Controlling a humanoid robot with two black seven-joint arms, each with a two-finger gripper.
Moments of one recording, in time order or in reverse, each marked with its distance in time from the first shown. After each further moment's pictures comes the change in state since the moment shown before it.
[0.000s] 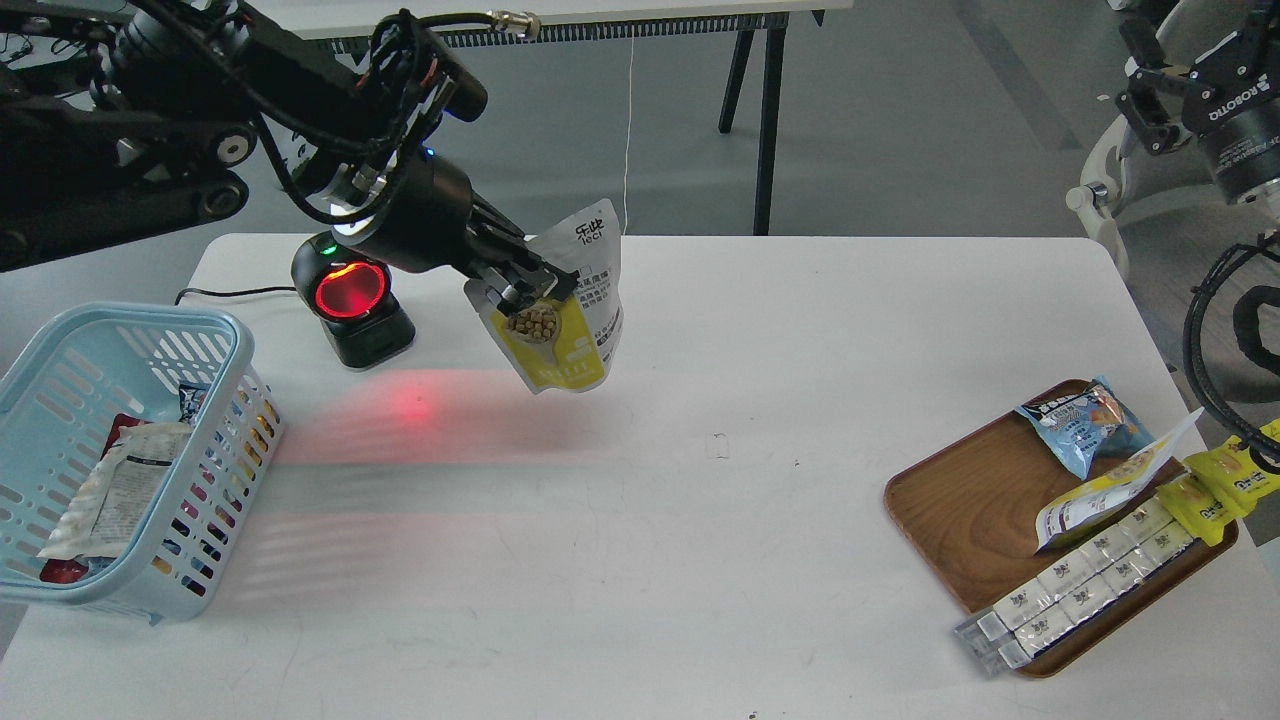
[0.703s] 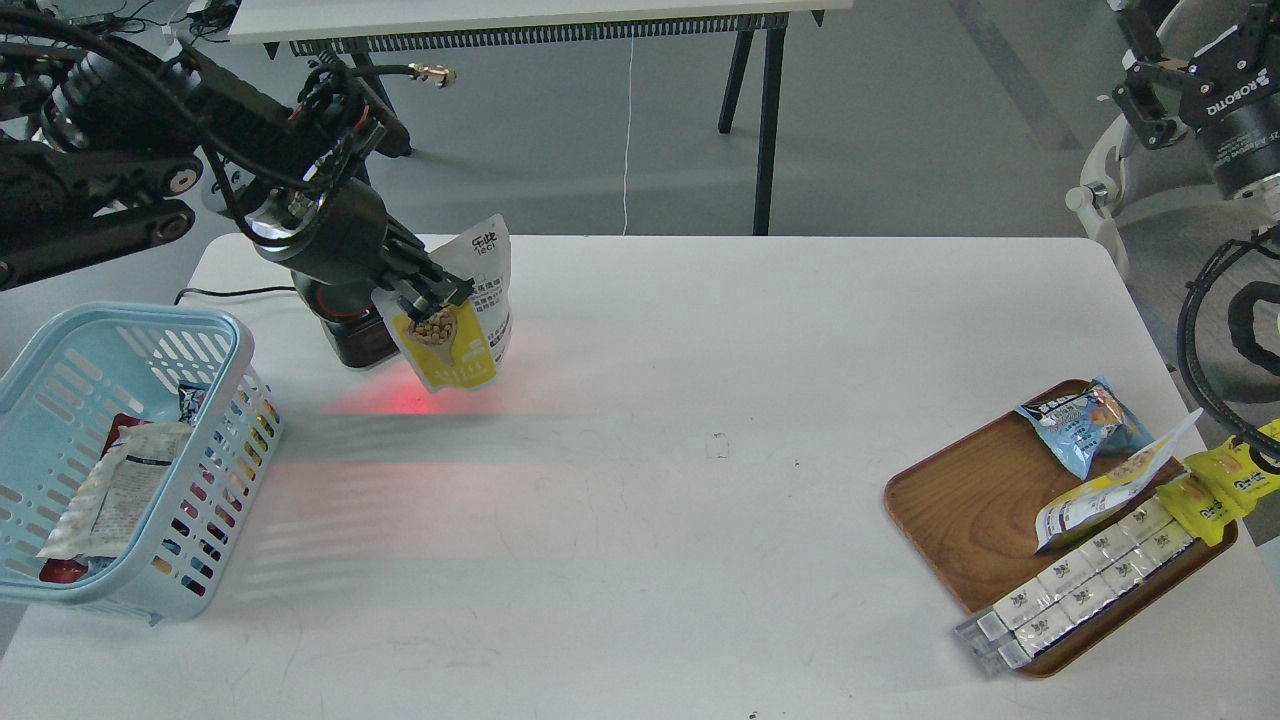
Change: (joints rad) left arm 0.133 0.018 0.073 0.143 0.128 0.006 0.000; right arm 0.003 0.003 0.009 0.003 0.016 0.000 0.000
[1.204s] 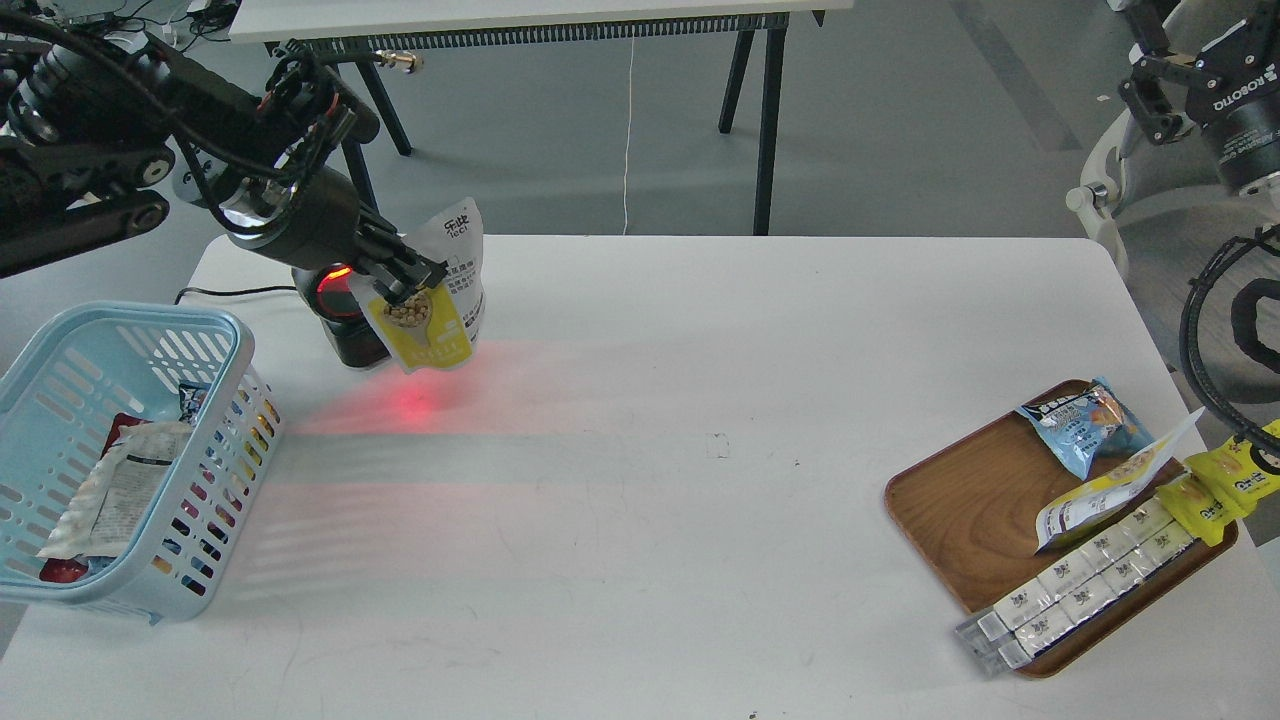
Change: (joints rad) left arm -0.013 0.032 -0.010 0.021 0.015 -0.003 0.000; right arm 0.000 -0.002 0.008 0.000 0.006 0.000 0.000
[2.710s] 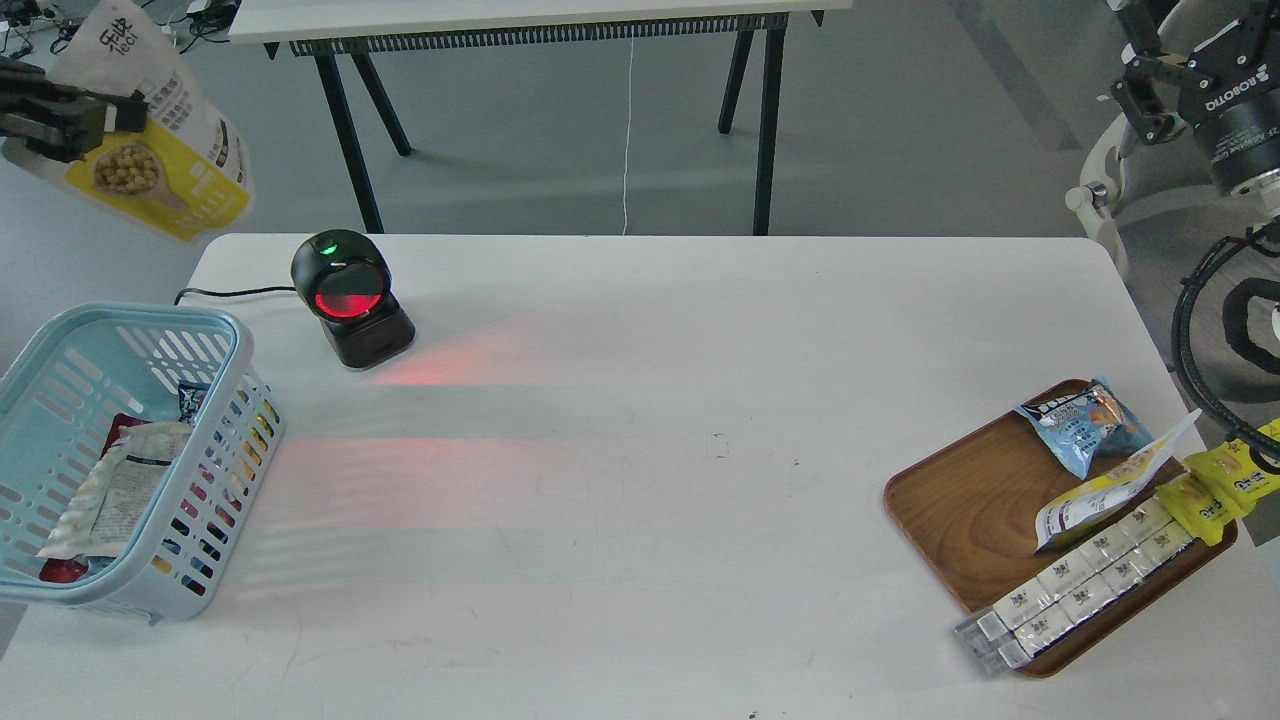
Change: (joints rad) left arm -0.238 0.678 0.008 -0.183 0.041 -0.026 0.000; right arm 0.003 0.012 -0.002 0.000 0.000 0.000 0.000
